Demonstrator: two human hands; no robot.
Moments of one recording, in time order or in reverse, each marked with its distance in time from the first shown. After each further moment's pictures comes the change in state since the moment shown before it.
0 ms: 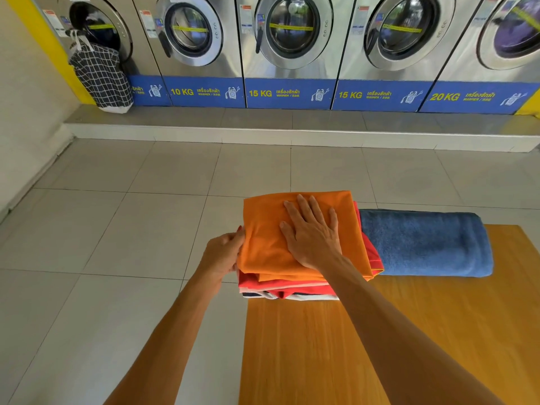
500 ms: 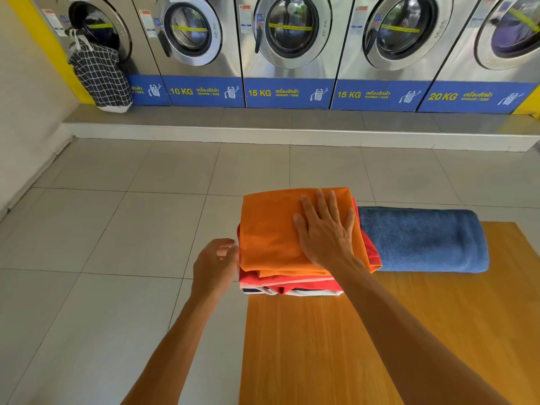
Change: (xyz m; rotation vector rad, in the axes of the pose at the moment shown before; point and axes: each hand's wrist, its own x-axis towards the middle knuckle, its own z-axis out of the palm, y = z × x) left_hand -0.036 -0.016 -0.004 0.305 0.224 0.189; right_hand -0.015 0.011 -0.014 0.025 0.065 0.097
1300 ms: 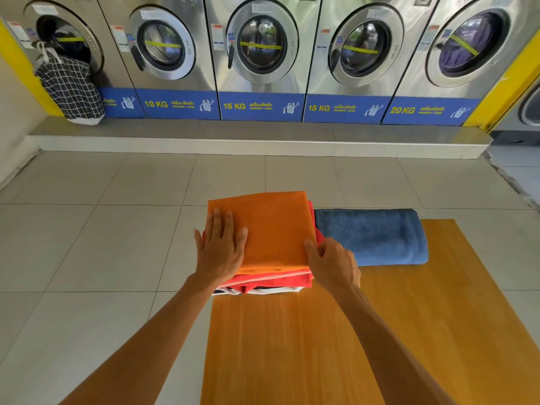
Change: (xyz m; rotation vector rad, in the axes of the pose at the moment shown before) left_hand 0.026 0.015 0.071 0.639 -0.063 0.488; right_hand -0.074 0.069 -0.034 0.397 0.053 0.402
